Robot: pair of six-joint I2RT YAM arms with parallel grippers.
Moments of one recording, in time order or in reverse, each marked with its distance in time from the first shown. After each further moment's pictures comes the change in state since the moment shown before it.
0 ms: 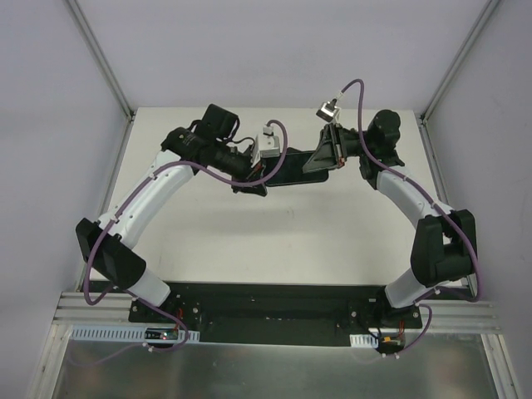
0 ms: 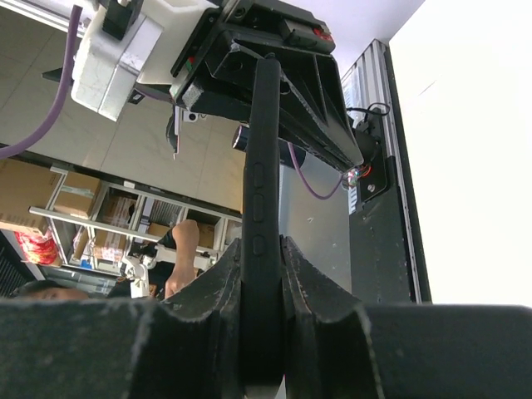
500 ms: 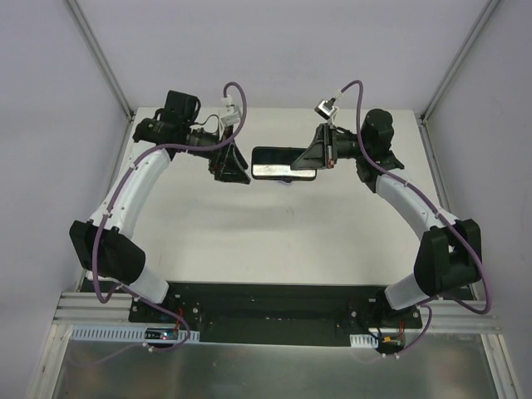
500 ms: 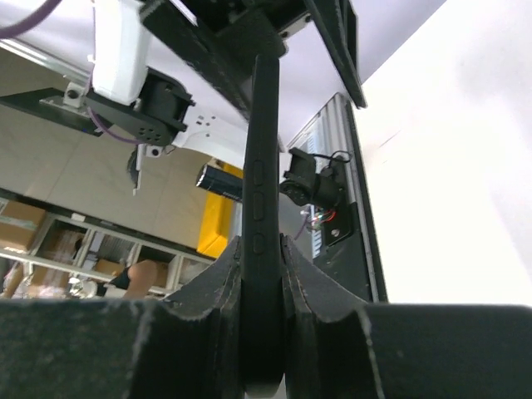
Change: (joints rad) left arm 0.263 0.009 0.015 0.030 0.294 -0.140; right arm 0.052 -0.061 0.006 -0.182 0.182 -0.235
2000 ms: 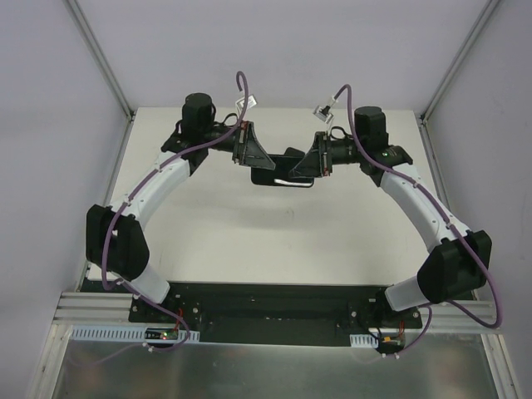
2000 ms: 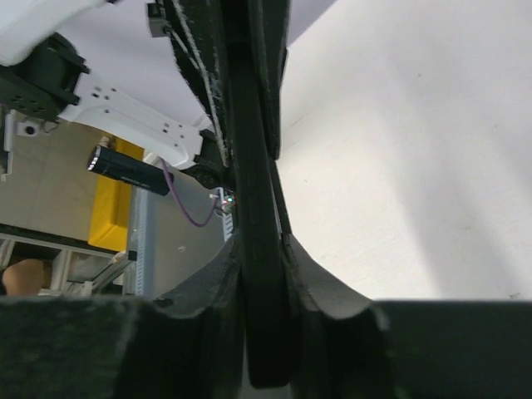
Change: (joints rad) left arm -0.064 0.038 -0.265 0.985 0.149 -1.036; right arm 0.041 -0.050 0.158 -0.774 0.192 -0.759
